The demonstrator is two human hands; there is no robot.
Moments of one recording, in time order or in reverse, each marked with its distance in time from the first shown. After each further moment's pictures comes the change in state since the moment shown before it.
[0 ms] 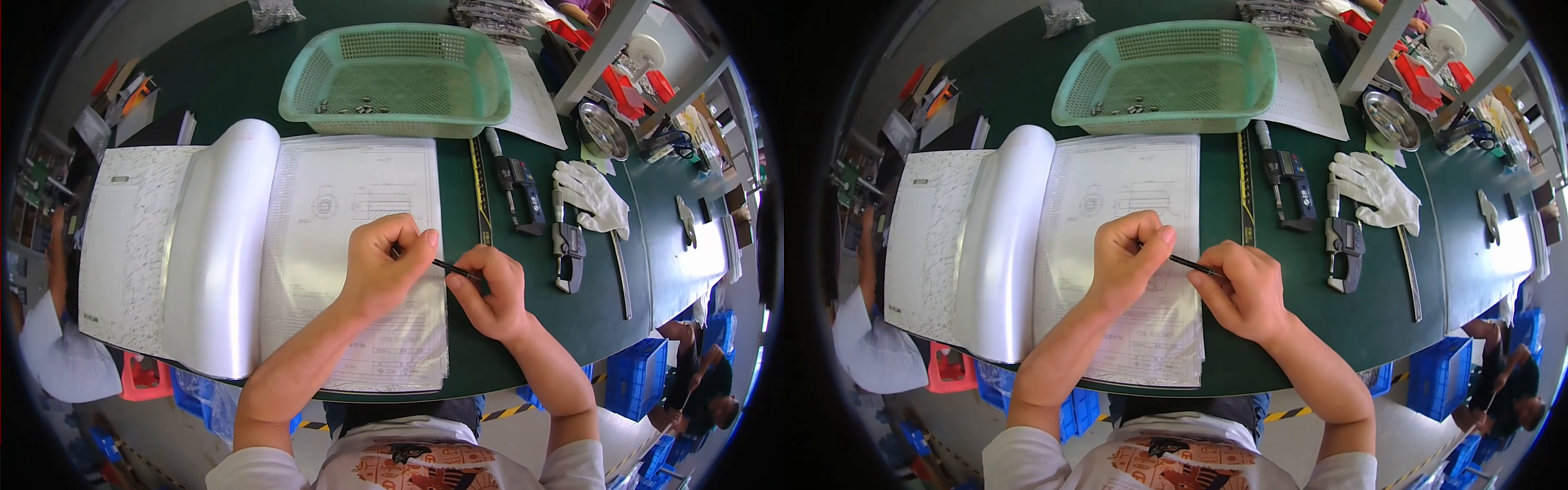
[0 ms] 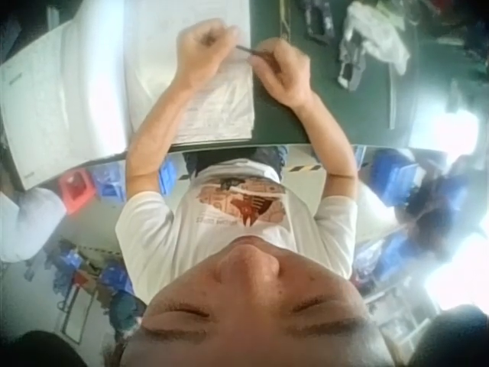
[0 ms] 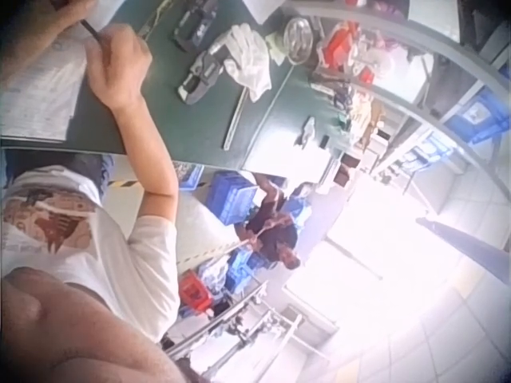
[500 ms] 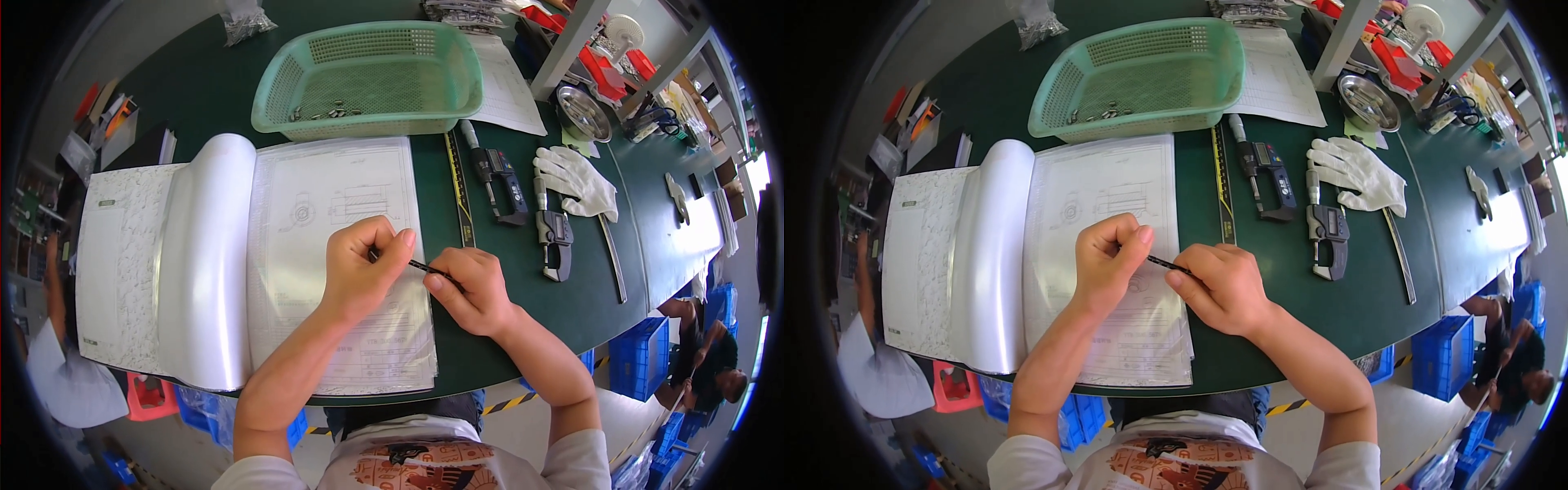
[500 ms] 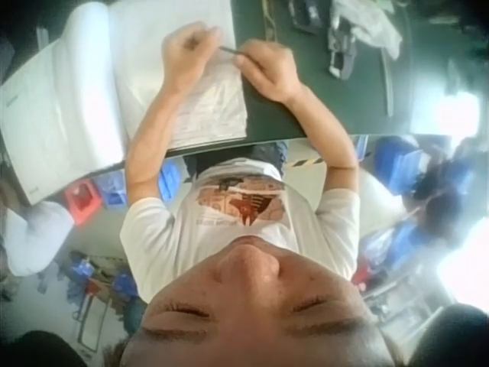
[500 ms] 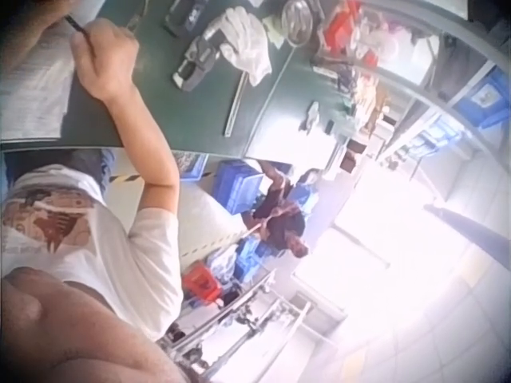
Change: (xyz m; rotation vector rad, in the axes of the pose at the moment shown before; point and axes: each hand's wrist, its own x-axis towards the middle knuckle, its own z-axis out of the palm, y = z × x) left_hand 0.001 0.000 0.000 0.043 0.002 -0.018; right_hand 0.000 0.004 -0.003 0.014 -0.136 -0.017
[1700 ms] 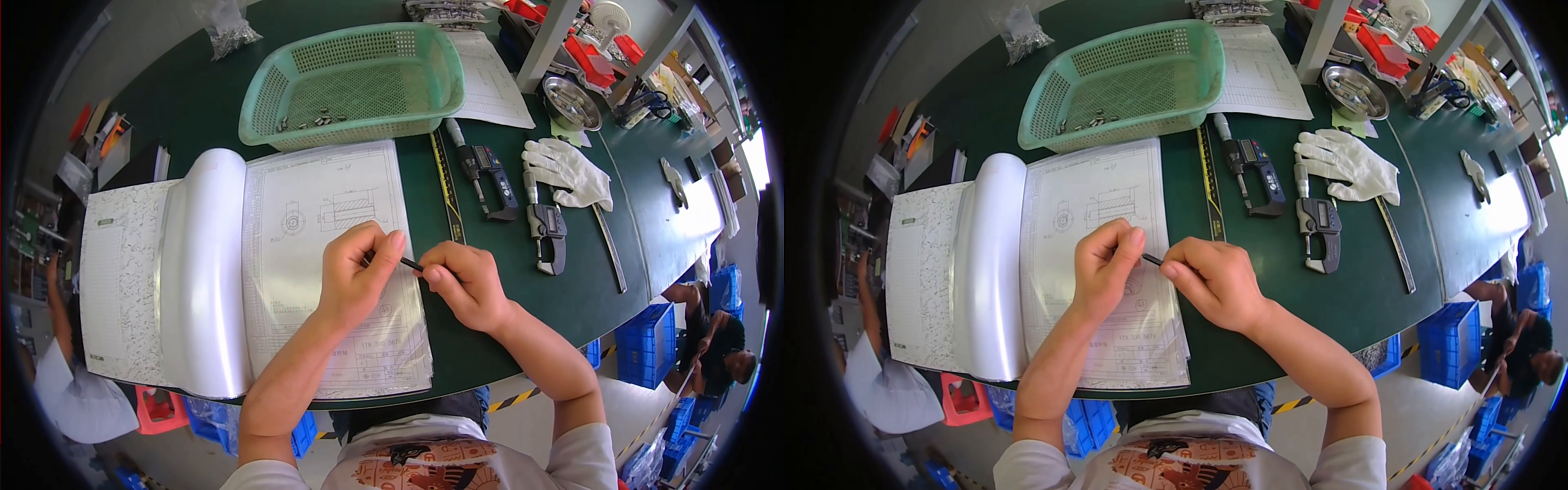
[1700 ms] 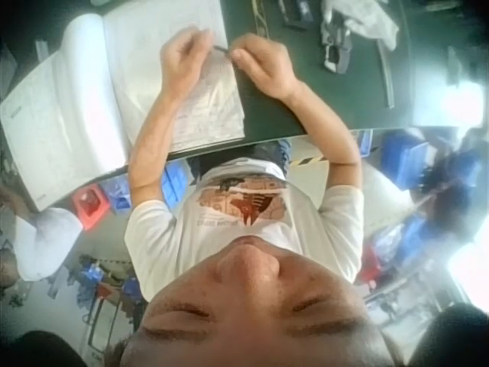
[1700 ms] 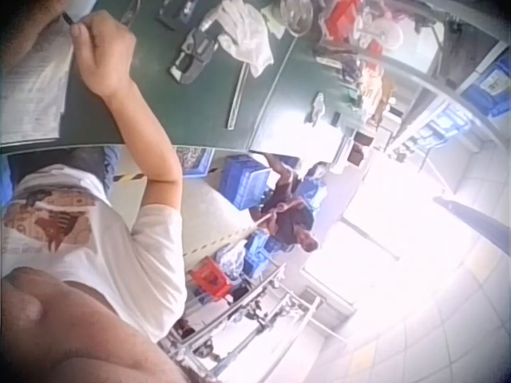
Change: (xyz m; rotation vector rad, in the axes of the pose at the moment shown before) left_hand 0.001 -0.003 0.003 0.130 -0.040 0.057; right_hand -0.002 0.000 0.000 0.113 0.090 0.130
